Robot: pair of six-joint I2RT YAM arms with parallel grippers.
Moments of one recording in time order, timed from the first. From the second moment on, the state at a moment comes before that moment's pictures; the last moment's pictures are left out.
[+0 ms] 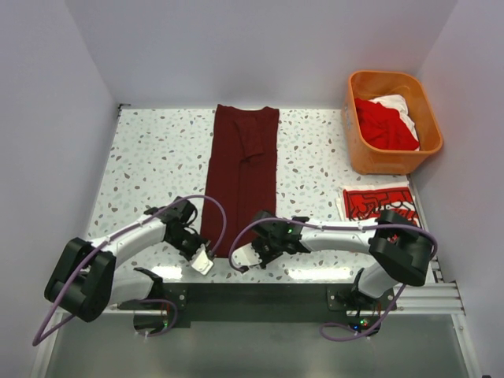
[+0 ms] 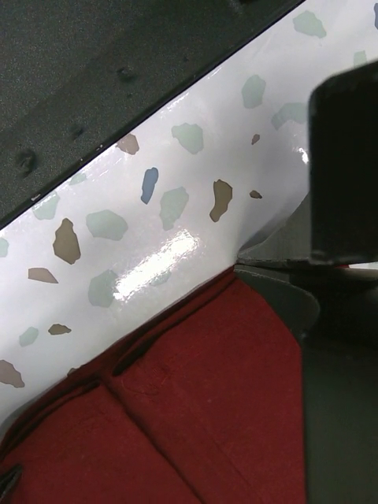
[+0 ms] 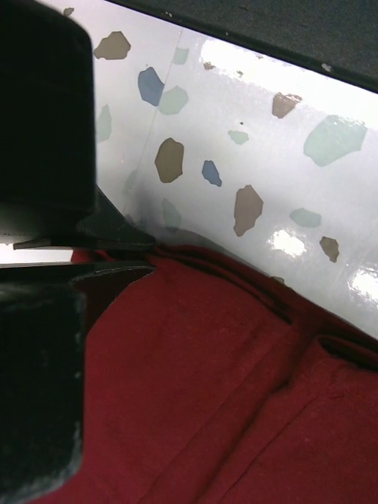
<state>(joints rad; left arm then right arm) -0.43 1.24 0.49 -0.76 0.73 1.83 1.10 1.56 0.80 -0.36 -0.21 -0.98</state>
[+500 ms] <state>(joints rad) -0.43 1.11 0.49 -0.78 0.71 1.73 1.10 1.52 0.76 -0.36 -0.21 -0.98</state>
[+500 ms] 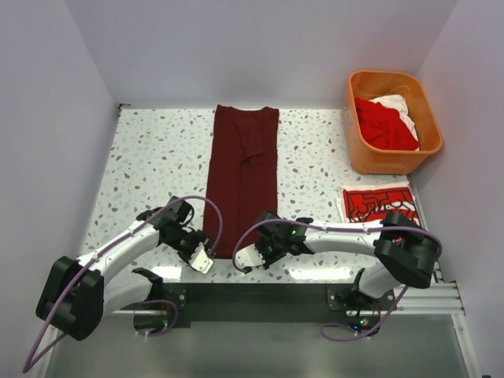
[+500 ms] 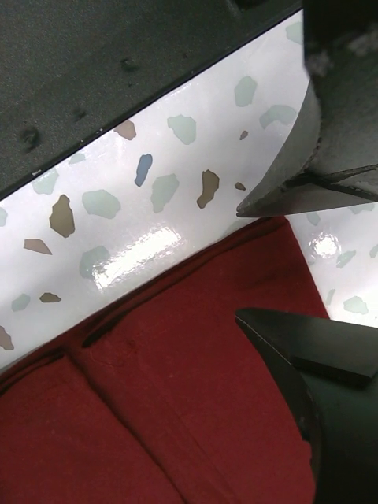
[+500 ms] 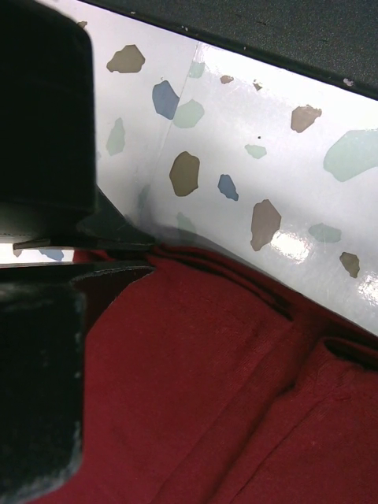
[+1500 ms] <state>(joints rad) -0.43 1.33 0.60 -0.77 0.68 1.65 1.10 1.51 0.76 -0.36 -0.20 -0.96</state>
